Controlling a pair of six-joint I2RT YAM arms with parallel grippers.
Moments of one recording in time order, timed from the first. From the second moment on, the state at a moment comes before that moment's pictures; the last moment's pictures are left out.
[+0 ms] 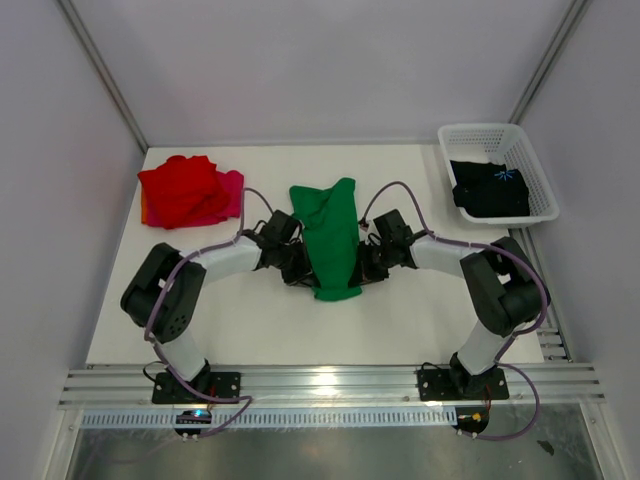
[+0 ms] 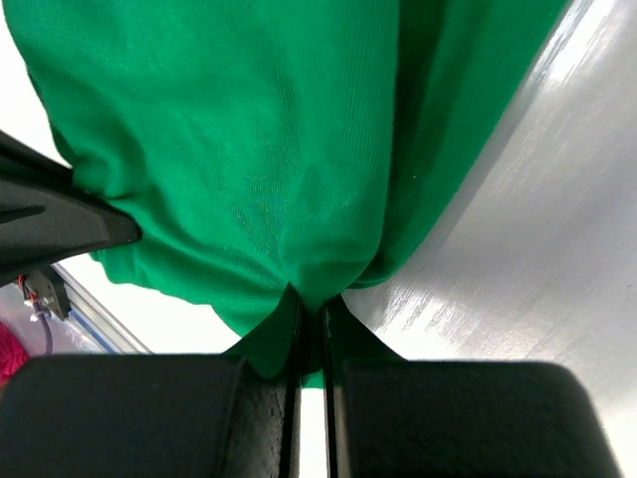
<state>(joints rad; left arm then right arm) -0.59 1.72 0.96 -0.30 0.39 -0.83 0.47 1.70 0.86 -0.22 -0.48 0.42</state>
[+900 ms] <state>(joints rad) -0.51 1.76 1.33 -0.58 0.36 -0.68 0.41 1.70 1.27 -0.41 -0.40 0.41</state>
